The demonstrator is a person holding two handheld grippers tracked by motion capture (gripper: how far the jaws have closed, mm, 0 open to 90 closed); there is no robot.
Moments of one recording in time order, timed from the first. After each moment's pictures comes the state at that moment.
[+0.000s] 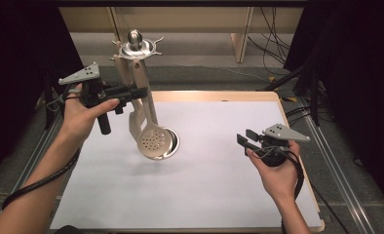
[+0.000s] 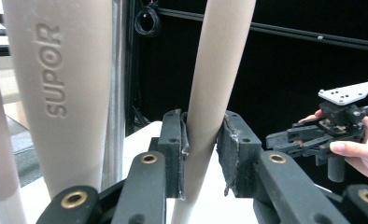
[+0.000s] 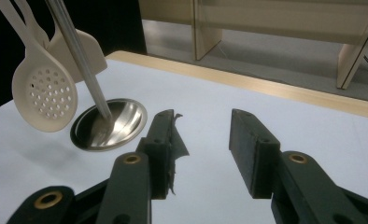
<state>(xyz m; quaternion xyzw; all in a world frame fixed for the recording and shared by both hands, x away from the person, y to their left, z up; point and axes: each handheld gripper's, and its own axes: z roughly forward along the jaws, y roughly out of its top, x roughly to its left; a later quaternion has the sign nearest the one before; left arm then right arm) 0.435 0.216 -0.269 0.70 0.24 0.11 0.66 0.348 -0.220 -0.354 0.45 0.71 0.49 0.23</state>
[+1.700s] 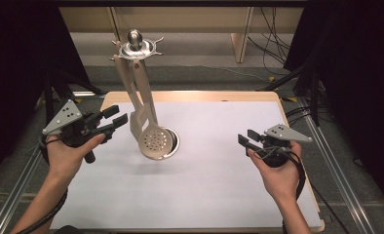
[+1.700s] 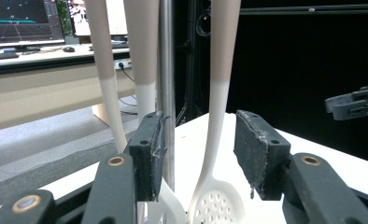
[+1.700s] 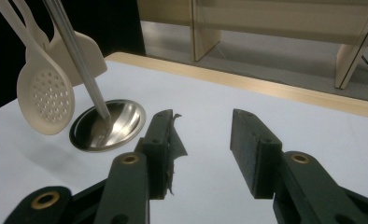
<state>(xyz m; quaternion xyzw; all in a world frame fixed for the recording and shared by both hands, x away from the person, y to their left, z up) 0.372 0.251 -0.322 0.68 0.29 0.26 0.62 0.346 -0.223 -0.354 0.45 0.71 0.49 0.23</state>
